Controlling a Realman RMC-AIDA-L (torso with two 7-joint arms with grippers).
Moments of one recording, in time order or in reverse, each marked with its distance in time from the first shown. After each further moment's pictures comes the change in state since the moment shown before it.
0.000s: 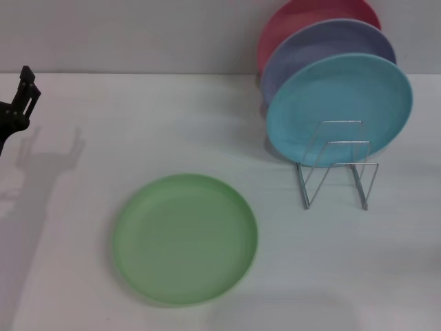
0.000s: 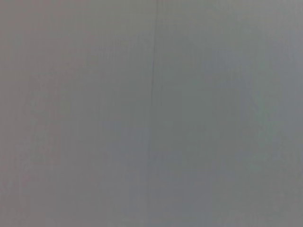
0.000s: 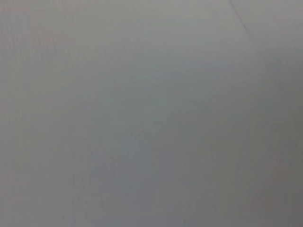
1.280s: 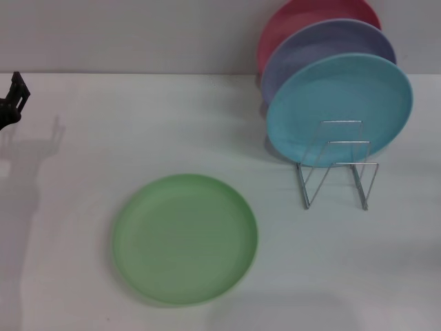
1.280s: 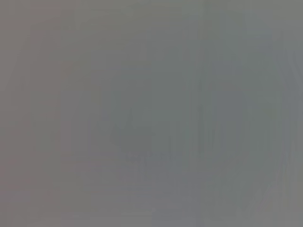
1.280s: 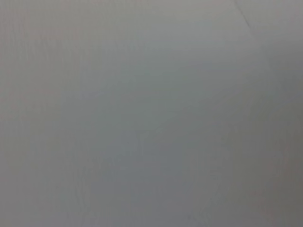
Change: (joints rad) left arm -0.010 0.006 -0.297 0.154 0.137 -0.401 0.114; right arm 0.010 0.003 -0.002 0.000 0.000 0.011 -0.001
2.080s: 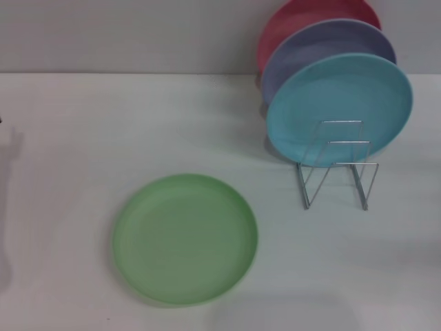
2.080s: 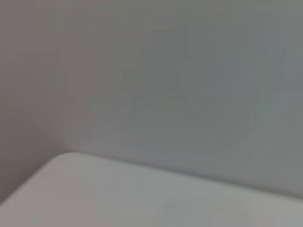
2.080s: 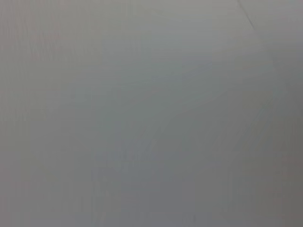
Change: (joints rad) left arm 0.052 -0.001 -0.382 0.353 -0.228 -0.750 0.461; right arm 0.010 0.000 0.000 0.003 0.000 0.000 0.000
